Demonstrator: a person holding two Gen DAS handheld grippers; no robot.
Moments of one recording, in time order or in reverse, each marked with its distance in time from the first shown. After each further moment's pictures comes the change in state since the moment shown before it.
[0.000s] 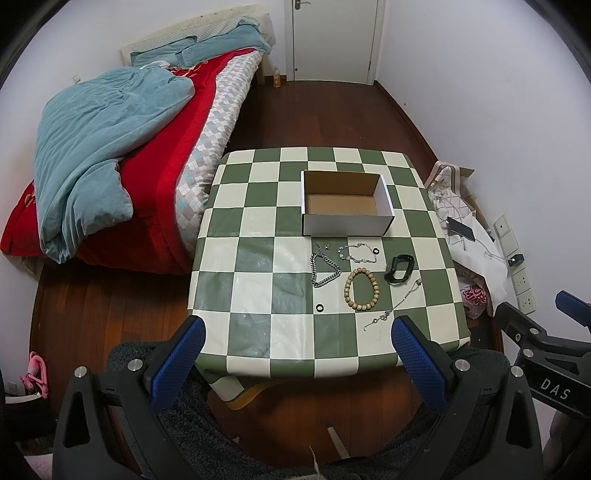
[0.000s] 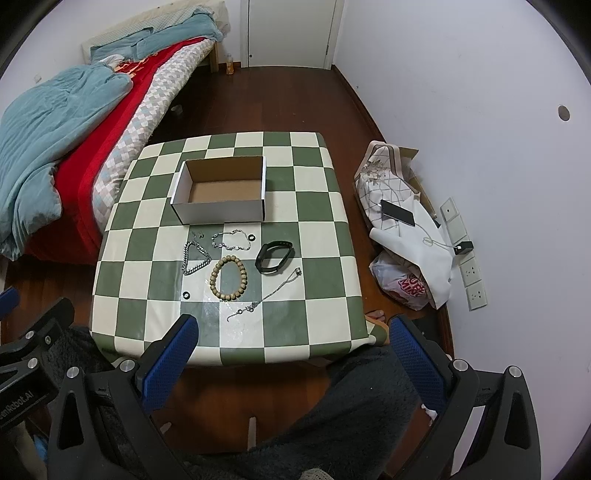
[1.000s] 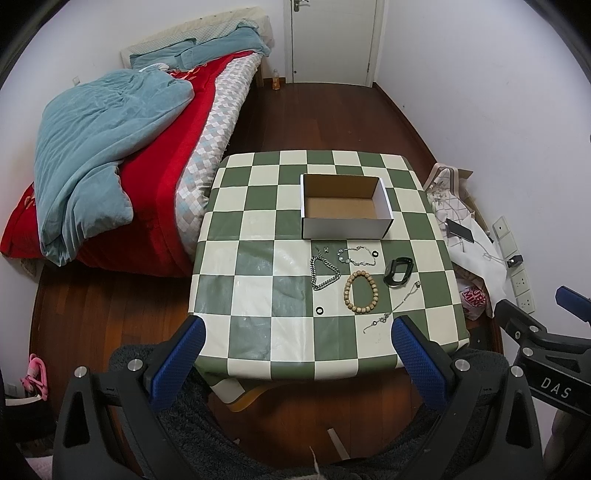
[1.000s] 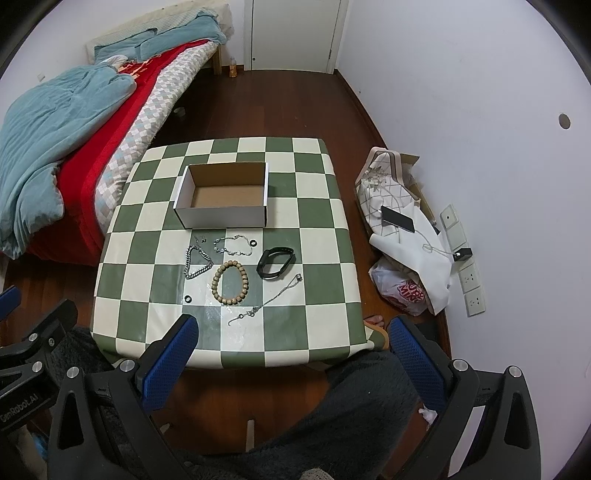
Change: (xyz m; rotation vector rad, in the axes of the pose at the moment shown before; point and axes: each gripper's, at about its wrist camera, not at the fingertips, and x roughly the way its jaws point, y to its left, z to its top) left arm -0.006 0.001 0.009 -0.005 -0.003 -0.006; right arm -0.010 0.000 0.009 -0.008 -0.006 -0.003
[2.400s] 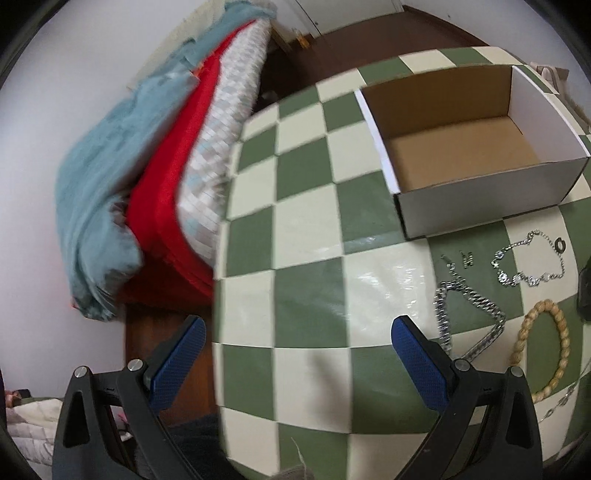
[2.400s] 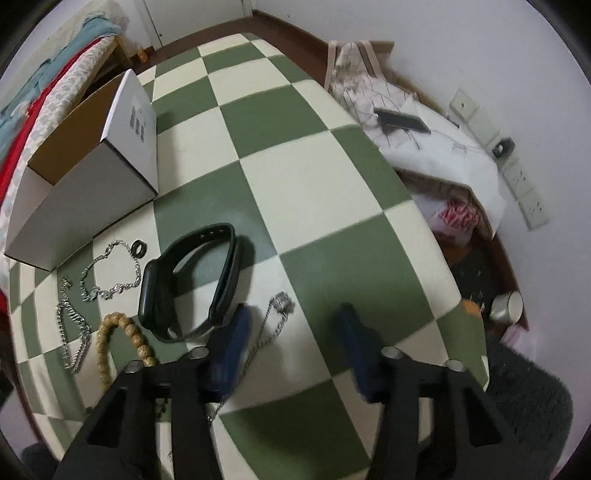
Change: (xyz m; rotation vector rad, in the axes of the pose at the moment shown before) left arm 0.280 -0.009 0.049 0.216 0.148 0.453; right arm 0.321 -0.014 -0.011 0.351 0.167 -0.039
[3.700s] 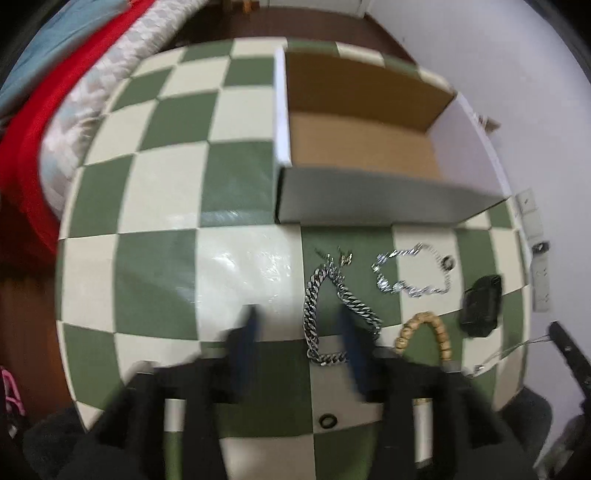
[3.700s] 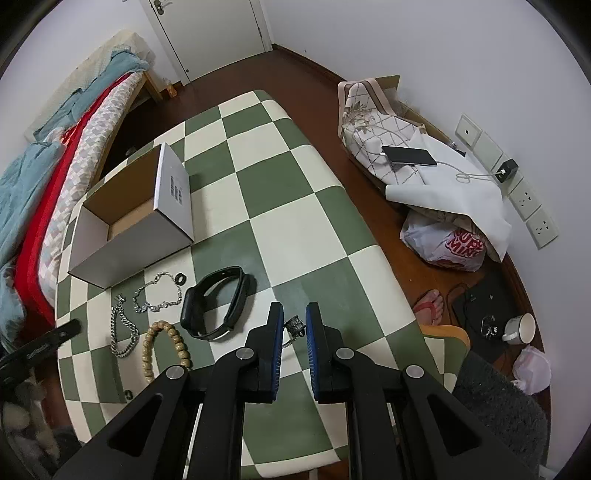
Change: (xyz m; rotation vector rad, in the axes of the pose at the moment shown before) left arm 0.028 -0.011 0.004 -0.120 0.107 -0.604; right arm -0.070 -0.050 -0.001 0.023 -0.099 0.178
